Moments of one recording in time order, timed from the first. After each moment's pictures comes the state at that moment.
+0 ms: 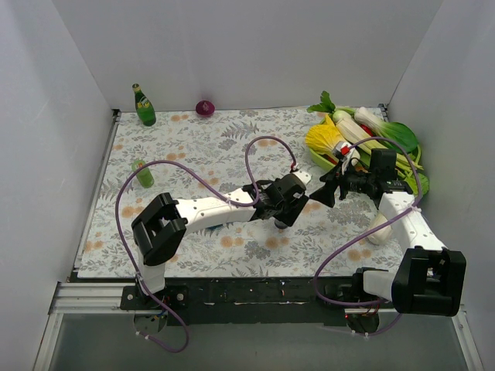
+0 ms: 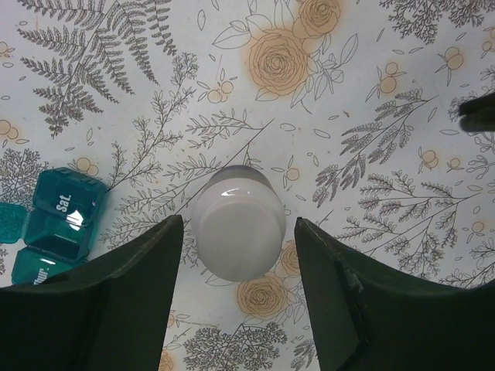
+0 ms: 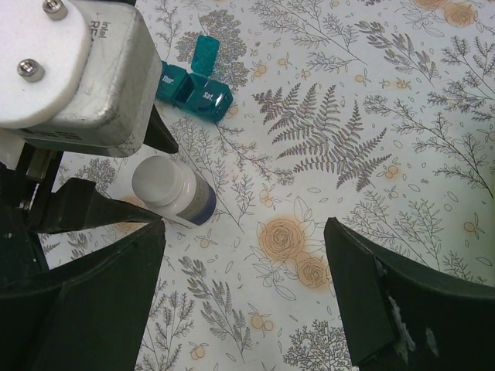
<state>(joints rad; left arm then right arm) -1.09 1.86 1.40 -0.43 -0.24 -0.32 -0.02 1.21 0.80 -0.37 -1.02 -0.47</state>
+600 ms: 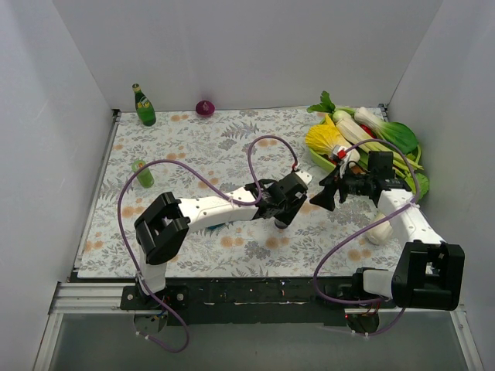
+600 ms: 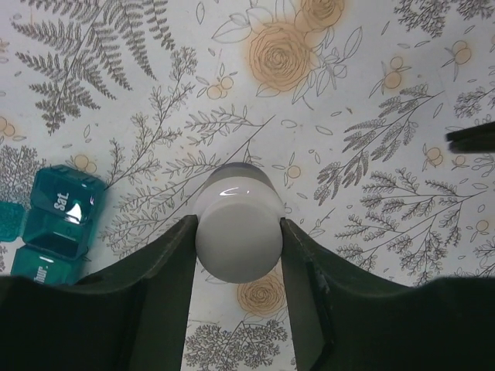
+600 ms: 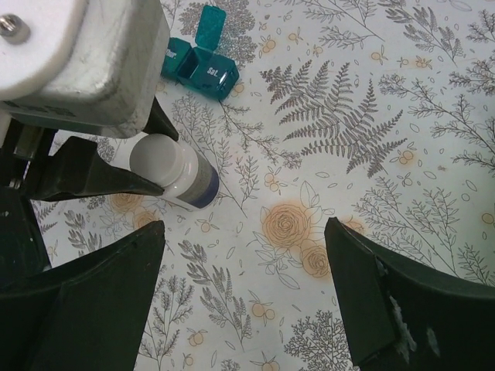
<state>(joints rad) -1.09 1.89 1.44 -0.47 -0.24 -0.32 -0.02 1.24 0.80 -0.43 -1.02 -0.56</state>
